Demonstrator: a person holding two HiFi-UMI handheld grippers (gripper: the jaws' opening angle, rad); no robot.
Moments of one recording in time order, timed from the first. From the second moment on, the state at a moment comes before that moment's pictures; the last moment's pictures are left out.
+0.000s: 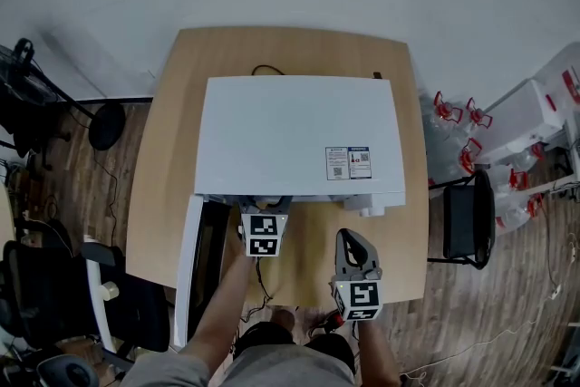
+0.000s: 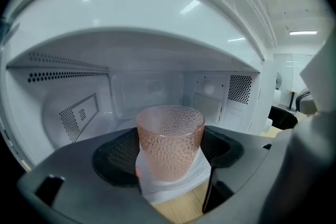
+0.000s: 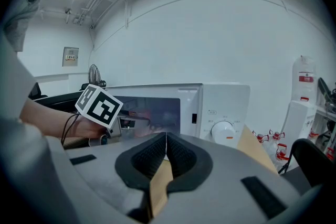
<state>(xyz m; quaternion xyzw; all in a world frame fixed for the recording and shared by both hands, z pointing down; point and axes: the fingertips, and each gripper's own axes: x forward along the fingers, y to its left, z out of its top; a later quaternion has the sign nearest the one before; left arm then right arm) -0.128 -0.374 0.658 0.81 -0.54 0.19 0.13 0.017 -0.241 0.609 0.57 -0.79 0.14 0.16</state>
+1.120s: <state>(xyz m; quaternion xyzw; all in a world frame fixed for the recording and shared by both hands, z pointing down) -0.098 -0.281 0.596 0.80 -0.56 0.18 0.10 0.065 -0.191 0.562 0.56 -0.81 0.09 0.13</state>
